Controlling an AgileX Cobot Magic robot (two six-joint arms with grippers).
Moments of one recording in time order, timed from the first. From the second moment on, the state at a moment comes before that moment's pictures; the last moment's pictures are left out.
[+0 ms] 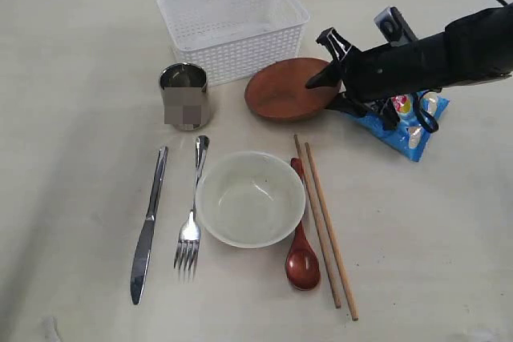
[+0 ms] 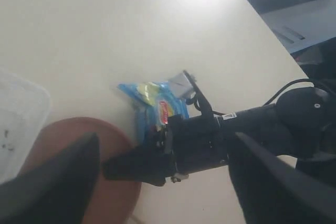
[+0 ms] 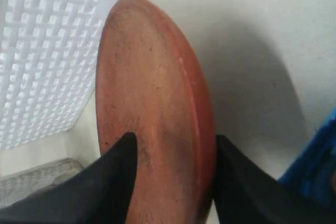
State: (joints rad) left arm -0.25 2.19 -2.19 -0.88 1.21 0.46; right arm 0.20 1.98 -0.95 1.57 0.49 -0.74
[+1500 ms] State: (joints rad) left arm -0.25 2.19 -2.19 -0.88 1.21 0.46; right arm 0.12 1.73 -0.97 0.36 0.42 -0.04
